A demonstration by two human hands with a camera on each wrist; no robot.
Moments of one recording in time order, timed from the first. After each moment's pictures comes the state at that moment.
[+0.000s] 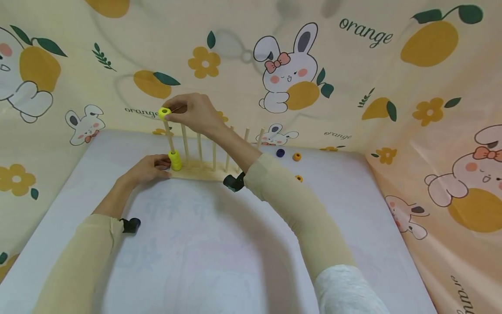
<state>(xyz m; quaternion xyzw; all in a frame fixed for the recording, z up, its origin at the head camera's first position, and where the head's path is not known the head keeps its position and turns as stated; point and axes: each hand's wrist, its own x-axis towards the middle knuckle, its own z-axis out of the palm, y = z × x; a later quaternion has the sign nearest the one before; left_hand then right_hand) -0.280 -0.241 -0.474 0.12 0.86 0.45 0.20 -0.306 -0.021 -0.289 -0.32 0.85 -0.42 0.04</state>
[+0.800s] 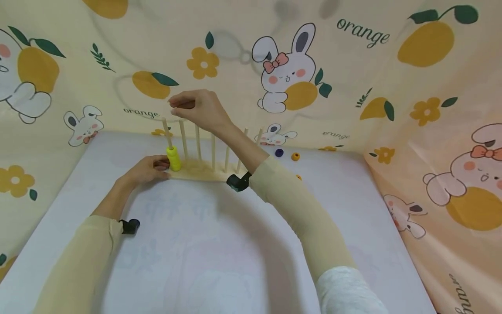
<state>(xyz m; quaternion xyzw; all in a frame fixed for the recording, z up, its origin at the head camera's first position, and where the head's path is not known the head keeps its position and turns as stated) -0.280 -0.241 -0.477 0.13 0.86 0.45 0.19 -0.302 -0.003 -0.279 -0.31 0.83 -0.46 0.02</state>
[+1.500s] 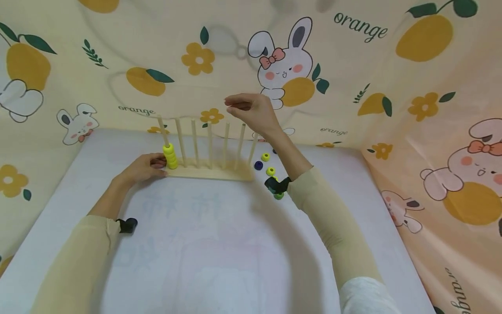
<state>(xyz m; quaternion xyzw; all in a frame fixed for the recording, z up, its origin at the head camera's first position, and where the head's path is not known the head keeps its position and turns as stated) -0.281 -0.239 -0.479 0.12 0.86 0.45 0.20 -0.282 0.106 -0.275 -0.24 0.83 -0.50 -0.05</state>
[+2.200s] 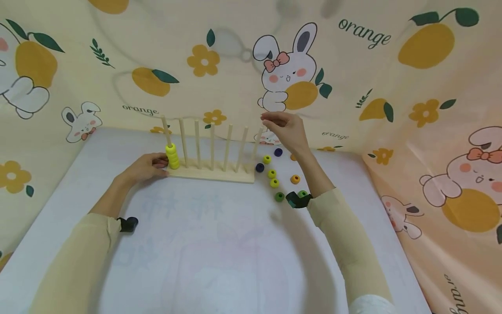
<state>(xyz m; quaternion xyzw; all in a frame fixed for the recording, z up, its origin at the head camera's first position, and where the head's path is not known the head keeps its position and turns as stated) -0.279 -0.240 -0.477 0.12 0.86 0.45 0.19 -0.275 0.177 -0.315 -0.15 0.84 -0.53 -0.07</state>
